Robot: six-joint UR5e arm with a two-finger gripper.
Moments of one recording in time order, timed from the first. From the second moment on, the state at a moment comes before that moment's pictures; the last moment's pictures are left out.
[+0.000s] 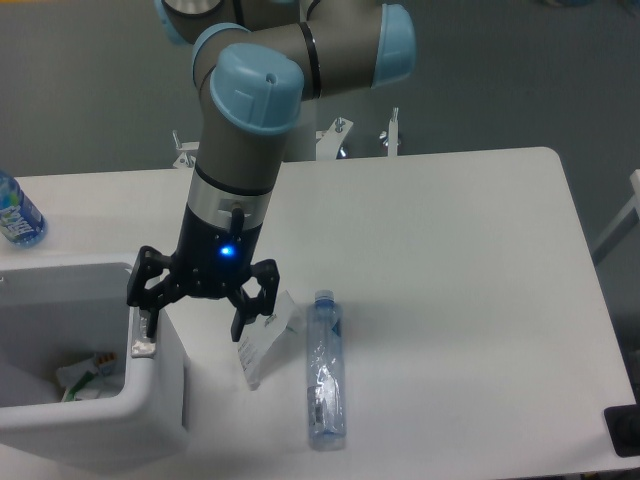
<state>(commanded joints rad) 2.24 -1.86 -1.39 -1.00 1.16 0.04</state>
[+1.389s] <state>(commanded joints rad) 2.57 -1.78 -1.33 -1.16 1.43 0.88</state>
